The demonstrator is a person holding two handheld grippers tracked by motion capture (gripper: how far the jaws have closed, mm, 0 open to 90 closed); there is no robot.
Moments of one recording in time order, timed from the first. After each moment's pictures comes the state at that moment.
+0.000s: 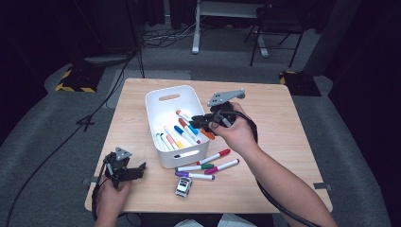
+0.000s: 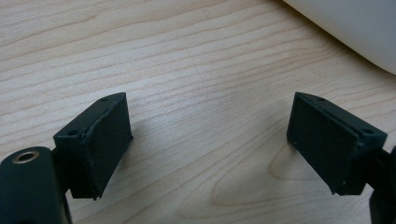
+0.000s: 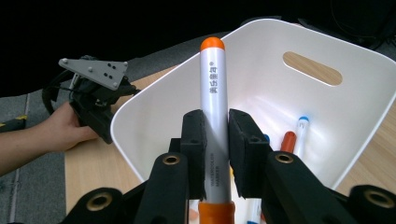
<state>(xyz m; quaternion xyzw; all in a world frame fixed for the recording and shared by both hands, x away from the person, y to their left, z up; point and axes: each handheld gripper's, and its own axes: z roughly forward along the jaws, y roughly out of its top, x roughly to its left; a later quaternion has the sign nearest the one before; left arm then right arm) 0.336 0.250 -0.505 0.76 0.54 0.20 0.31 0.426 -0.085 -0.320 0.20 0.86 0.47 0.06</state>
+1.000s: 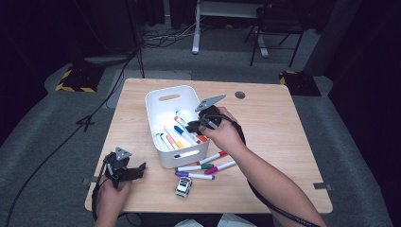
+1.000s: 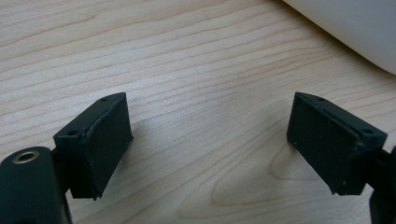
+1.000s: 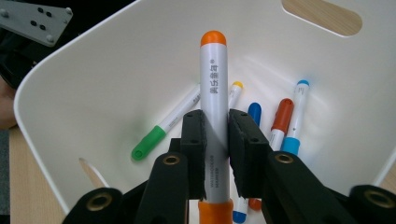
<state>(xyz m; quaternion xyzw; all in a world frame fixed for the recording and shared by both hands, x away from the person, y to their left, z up) 0.336 0.251 -0.505 0.76 0.54 0.20 0.31 0.452 -0.061 -0.368 0.22 0.89 0.40 0.06</state>
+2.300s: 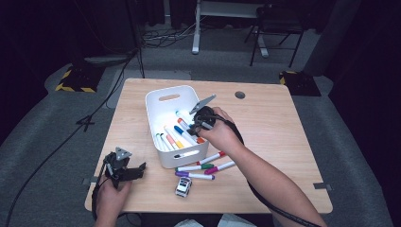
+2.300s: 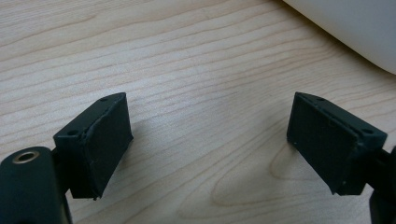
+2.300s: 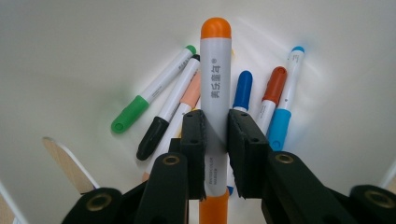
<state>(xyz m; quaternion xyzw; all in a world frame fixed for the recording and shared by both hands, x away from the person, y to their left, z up) 0.336 0.251 -0.505 0.76 0.54 0.20 0.31 0.456 -0.049 -0.374 0.22 0.92 0.31 0.08</state>
